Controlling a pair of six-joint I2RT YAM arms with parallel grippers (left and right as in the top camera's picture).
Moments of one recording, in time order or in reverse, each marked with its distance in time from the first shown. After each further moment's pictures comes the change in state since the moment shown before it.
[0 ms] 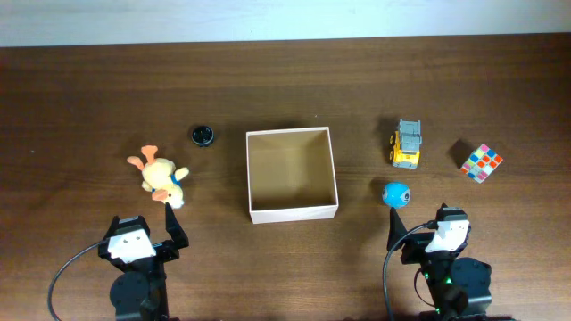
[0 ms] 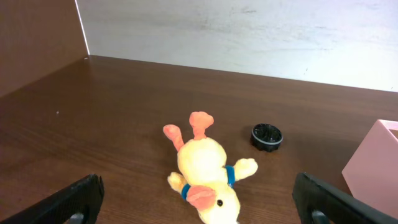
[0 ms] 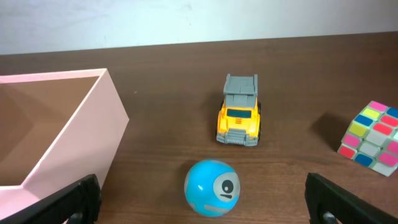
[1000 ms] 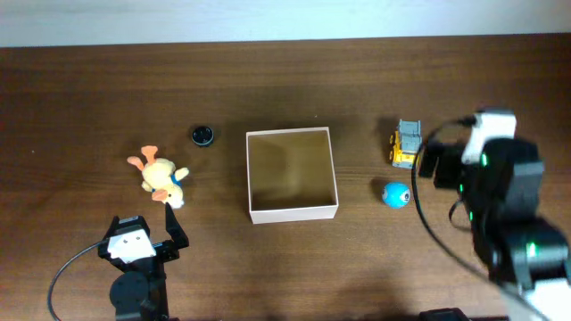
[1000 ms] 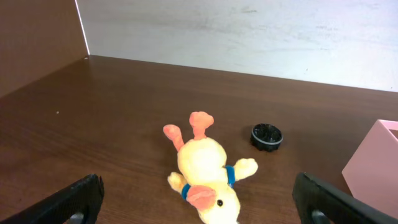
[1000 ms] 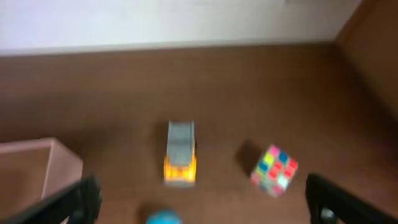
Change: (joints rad) left arm 0.000 0.000 0.000 0.000 0.000 0.000; right arm 0.000 0.944 0.983 -0.360 0.240 -0.023
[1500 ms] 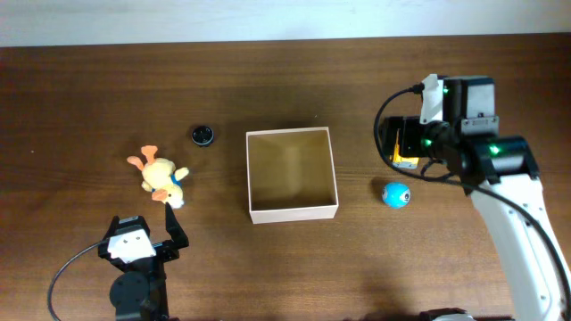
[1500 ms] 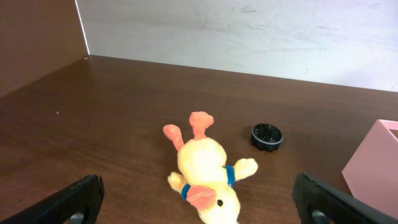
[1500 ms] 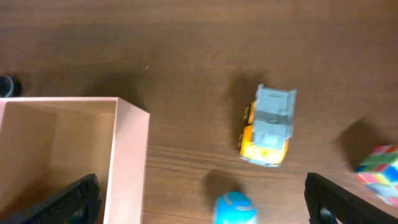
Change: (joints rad) left arm 0.000 0.000 0.000 0.000 0.000 0.000; right arm -0.002 0.411 0.200 -0.103 -0.343 0.039
